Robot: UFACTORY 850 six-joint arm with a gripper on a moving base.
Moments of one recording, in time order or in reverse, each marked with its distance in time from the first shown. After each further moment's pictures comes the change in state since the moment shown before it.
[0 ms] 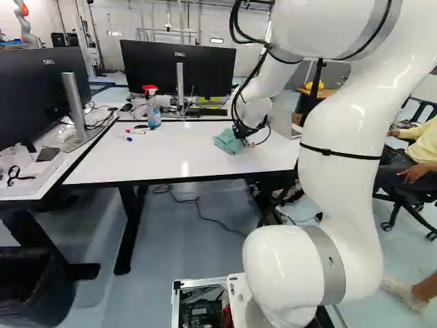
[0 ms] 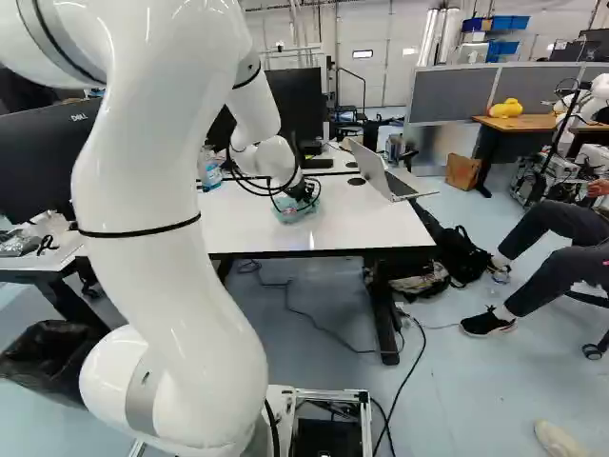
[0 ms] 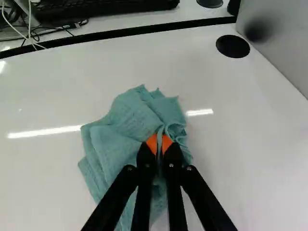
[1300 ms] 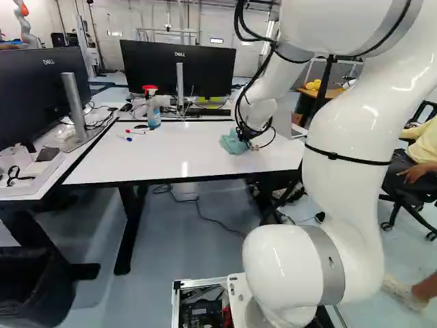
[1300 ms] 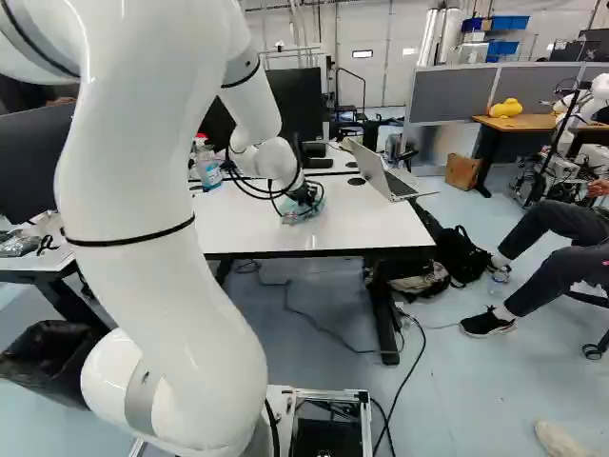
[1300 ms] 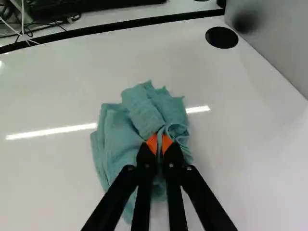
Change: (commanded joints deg) arm -0.6 3.8 4.6 0.0 0.0 0.0
